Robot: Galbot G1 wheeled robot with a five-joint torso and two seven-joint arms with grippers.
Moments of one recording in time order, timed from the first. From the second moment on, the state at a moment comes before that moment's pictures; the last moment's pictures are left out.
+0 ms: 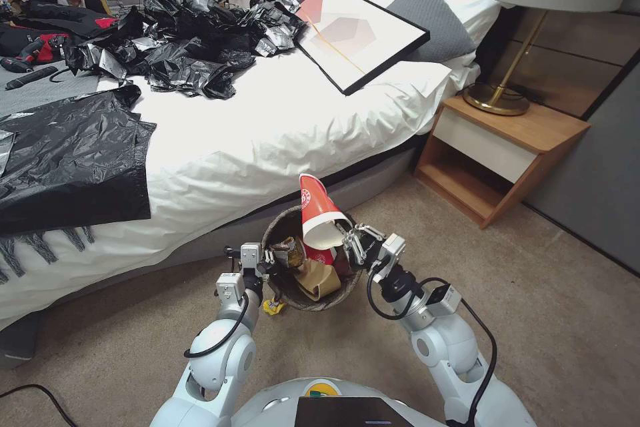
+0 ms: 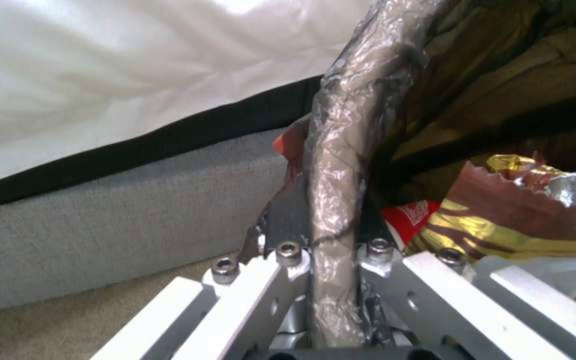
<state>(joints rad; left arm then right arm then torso) 1.53 -1.41 -0.31 -2.15 -0.25 0.37 -0.21 -1.44 1.30 0.40 2.14 0.48 0.26 -0.48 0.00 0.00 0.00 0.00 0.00</state>
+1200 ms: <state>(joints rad) 1.52 -1.42 -0.31 -2.16 -0.26 0.38 -0.22 -1.47 1.26 0.26 1.98 0.43 0.11 -0.29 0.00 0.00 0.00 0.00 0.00</state>
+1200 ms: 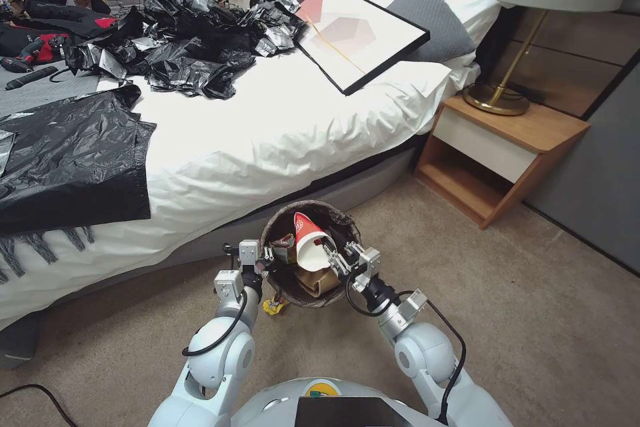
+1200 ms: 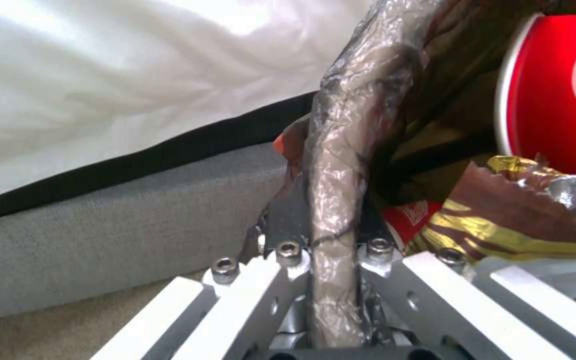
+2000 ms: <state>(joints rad) 1.52 -1.42 -0.31 -2.16 -0.26 0.38 -0.22 -1.52 1.23 0.25 2.17 0.62 -0.19 -0.10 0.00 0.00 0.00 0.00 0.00</state>
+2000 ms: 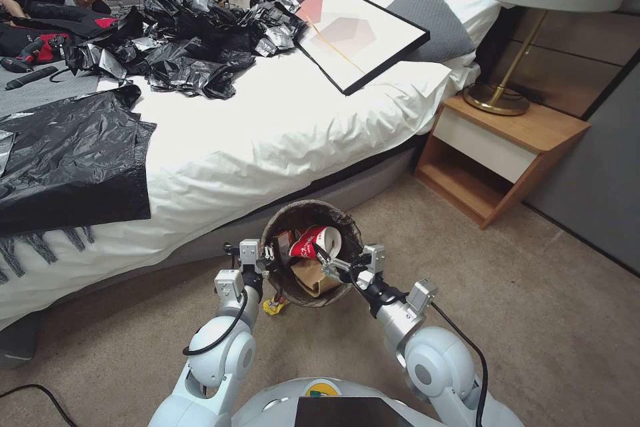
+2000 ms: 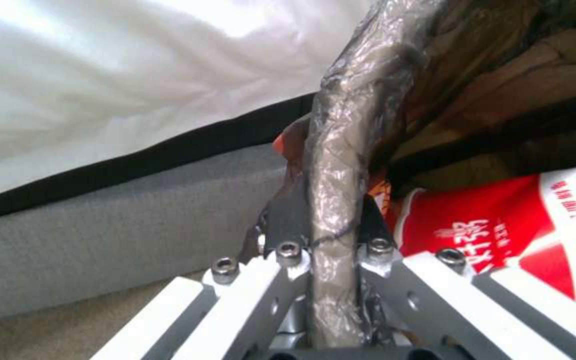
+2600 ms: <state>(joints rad) 1.51 -1.42 -0.31 -2.16 -0.26 0.38 -0.21 -1.55 1.23 0.27 2.23 0.64 -0.21 -0.05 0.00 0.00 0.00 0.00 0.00</state>
